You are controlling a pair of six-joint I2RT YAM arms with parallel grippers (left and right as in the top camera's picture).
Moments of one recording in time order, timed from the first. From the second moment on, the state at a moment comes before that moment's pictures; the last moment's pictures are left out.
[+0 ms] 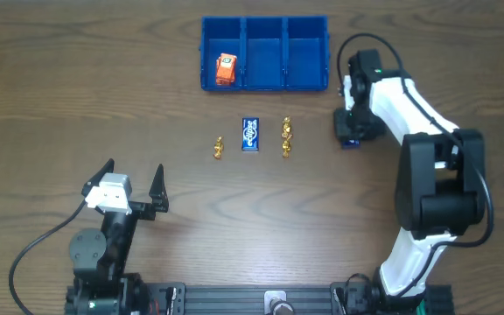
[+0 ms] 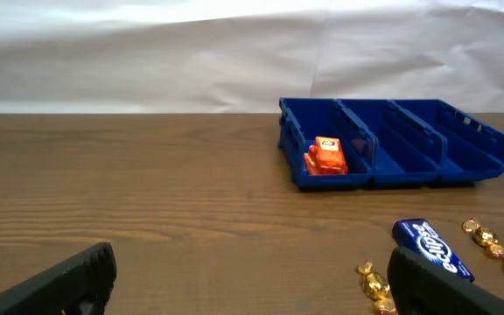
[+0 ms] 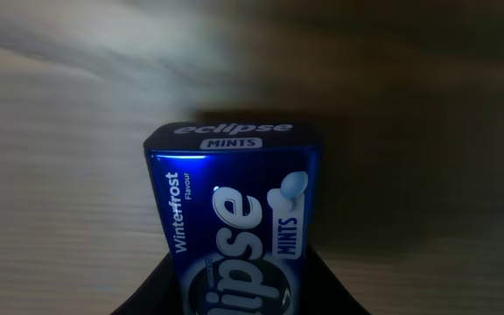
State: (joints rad) left arm 0.00 0.02 0.03 -0.11 0.17 -0.04; right arm 0.12 1.97 1.35 -0.88 0.00 0.05
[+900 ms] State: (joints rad) left arm 0.00 0.02 0.03 -0.11 0.17 -0.04; right arm 0.52 2.04 1.83 -0.60 0.27 0.33
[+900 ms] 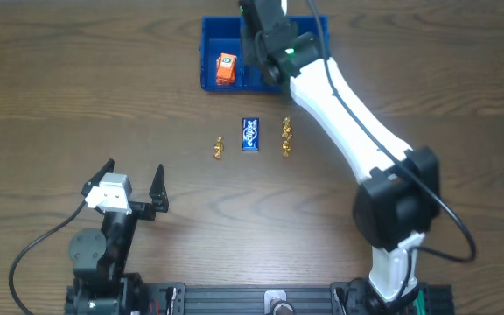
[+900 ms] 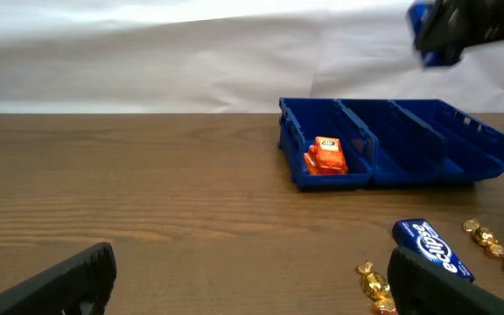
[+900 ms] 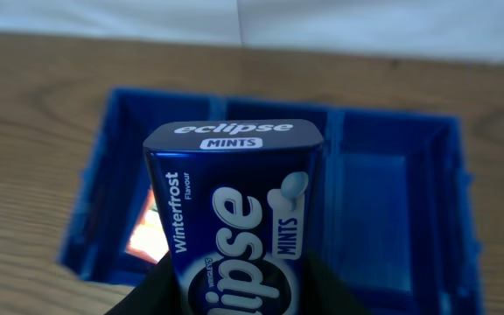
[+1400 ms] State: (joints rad) left arm 0.00 0.02 0.03 -0.11 0.17 -0.04; right arm 0.49 2.15 1.83 -0.58 0.27 0.37
